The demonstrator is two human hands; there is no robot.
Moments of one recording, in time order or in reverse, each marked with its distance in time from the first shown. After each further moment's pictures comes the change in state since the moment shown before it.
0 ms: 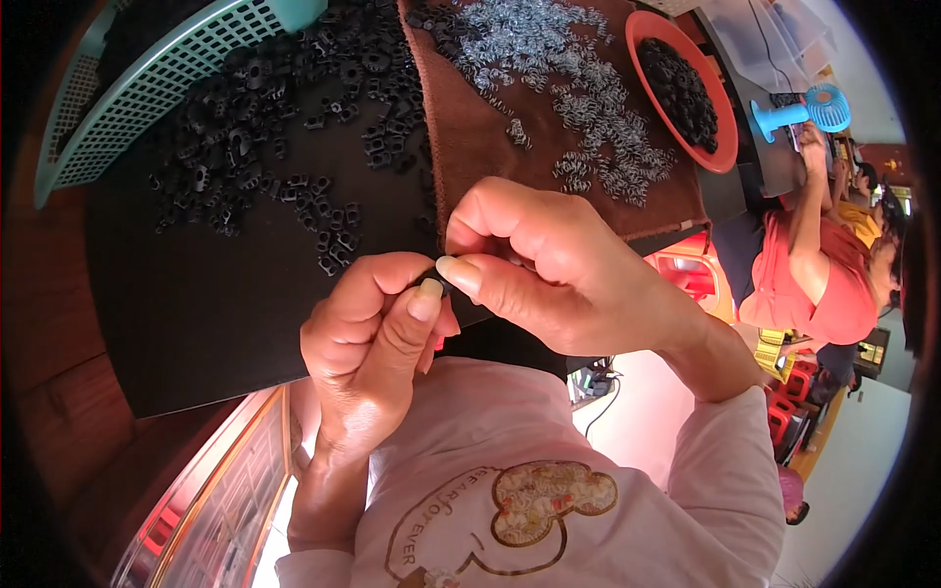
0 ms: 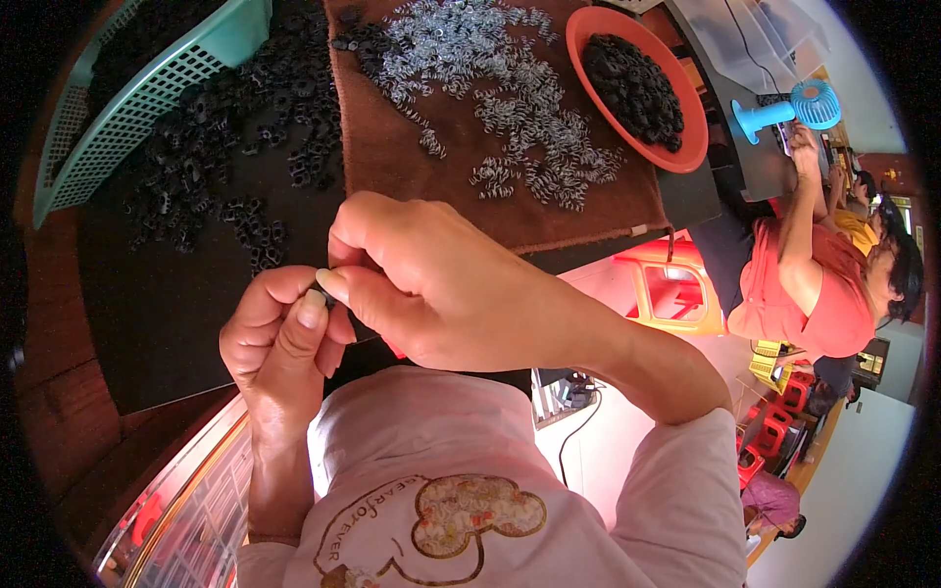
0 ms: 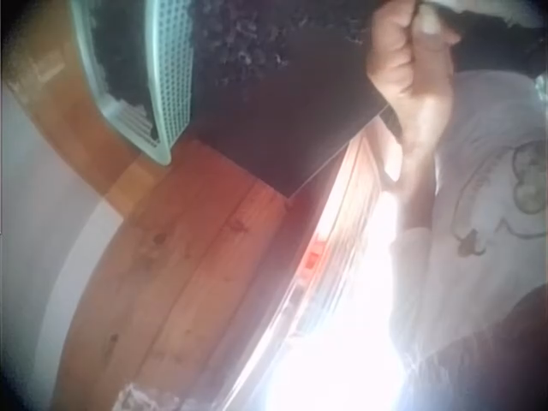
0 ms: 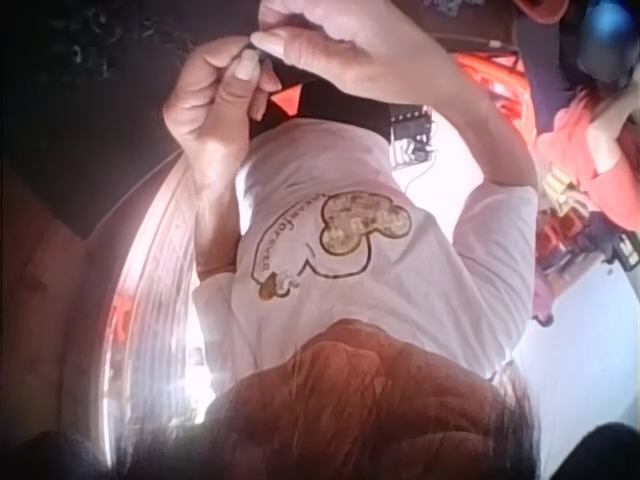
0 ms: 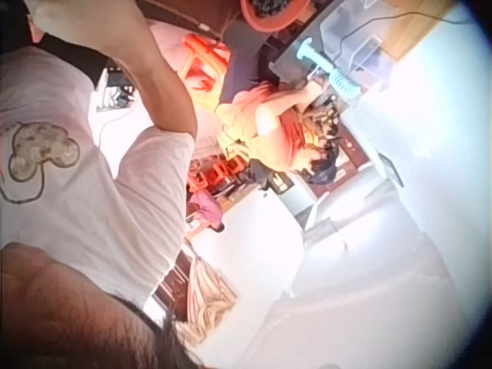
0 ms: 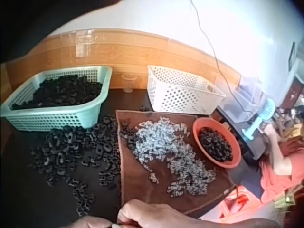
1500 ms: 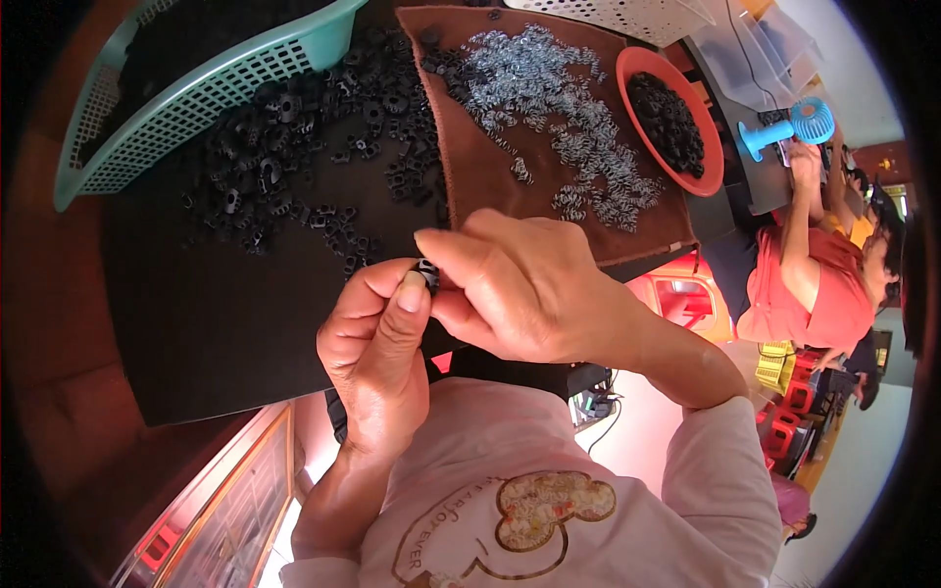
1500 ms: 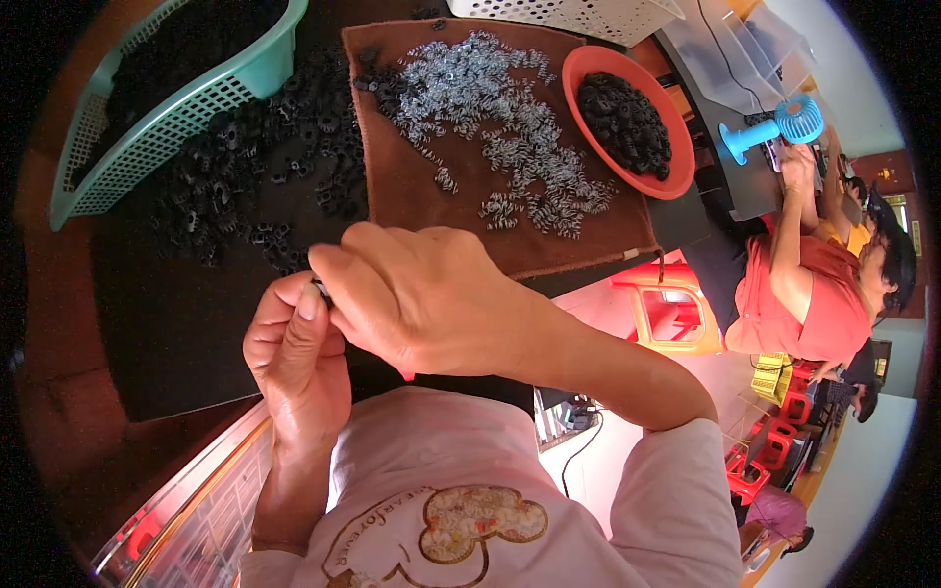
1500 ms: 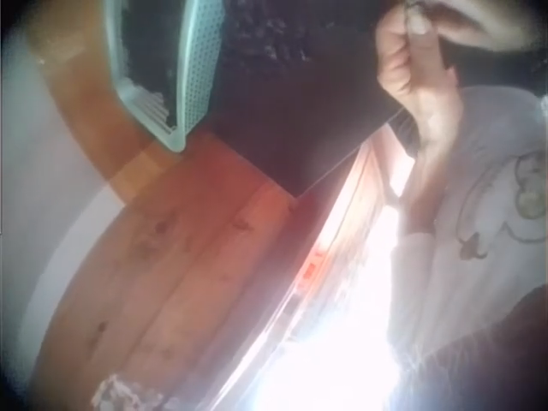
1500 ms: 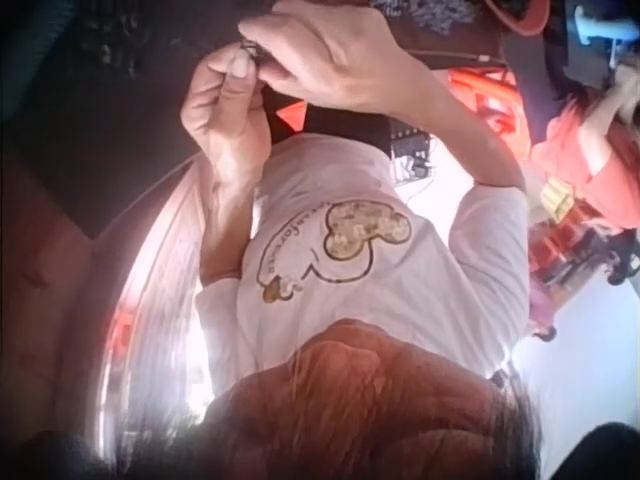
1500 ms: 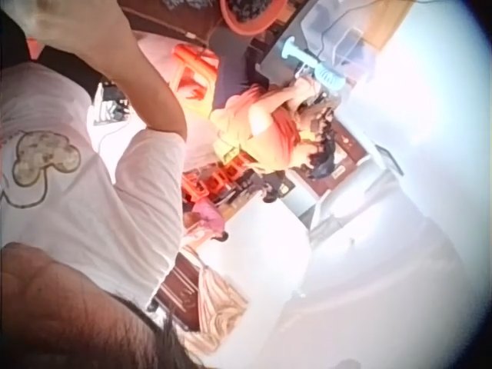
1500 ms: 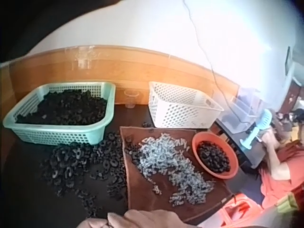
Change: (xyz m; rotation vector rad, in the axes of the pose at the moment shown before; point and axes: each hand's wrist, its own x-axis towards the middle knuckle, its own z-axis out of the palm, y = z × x) left_hand 0.005 -0.009 0.000 -0.352 0.102 0.102; right_hand 0.019 0.009 0.016 -0.928 0.296 -0.687
